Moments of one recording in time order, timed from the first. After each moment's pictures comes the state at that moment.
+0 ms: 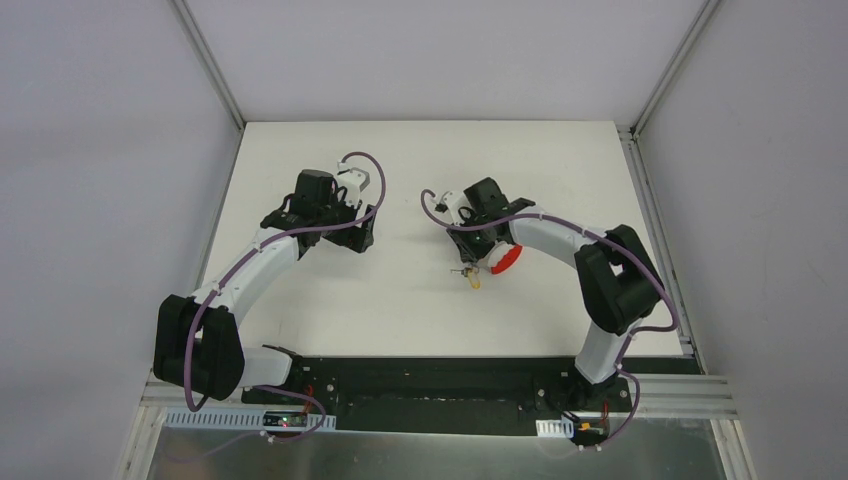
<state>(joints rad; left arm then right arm) -0.28 1.31 0.91 -0.39 0.20 0.10 0.61 1.79 1.16 -0.47 -0.20 -0.26</state>
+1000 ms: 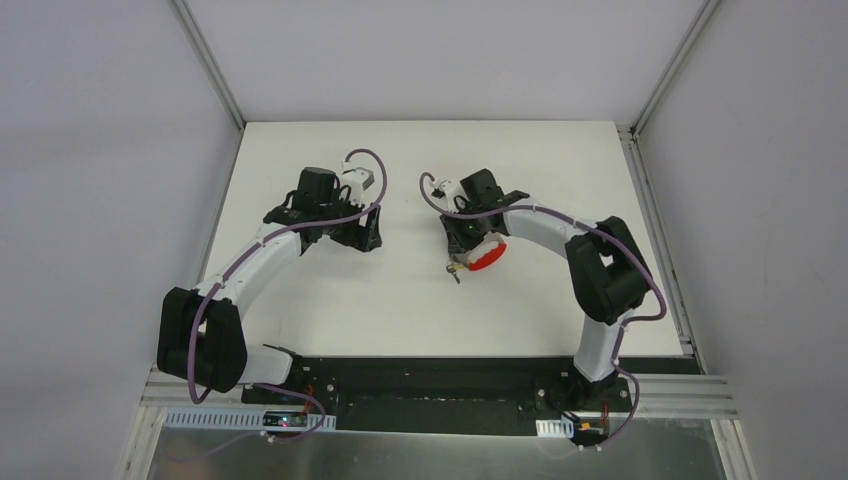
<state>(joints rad) -0.28 1.34 0.94 -0.41 0.34 0.04 0.58 1.84 1.24 -0.43 -0.35 -0.11</state>
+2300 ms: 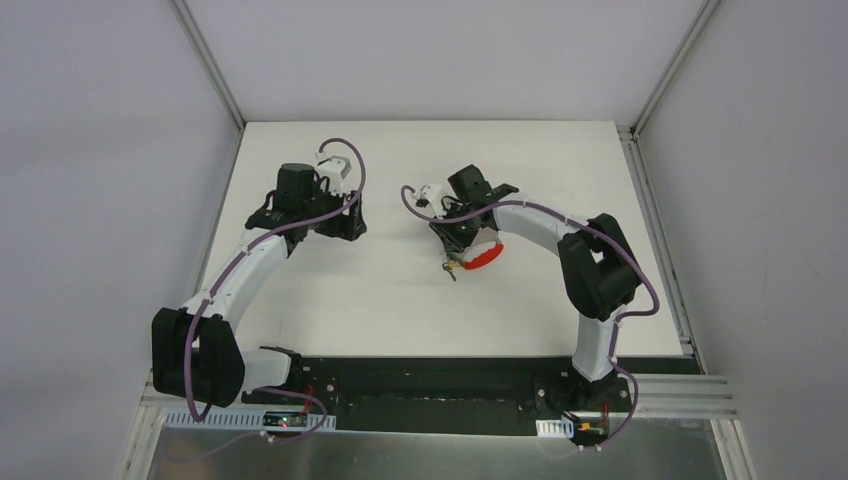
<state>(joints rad) -0.19 1.27 0.93 -0.38 0.29 0.00 0.63 1.91 1.35 -0.54 -0.30 -0.40</state>
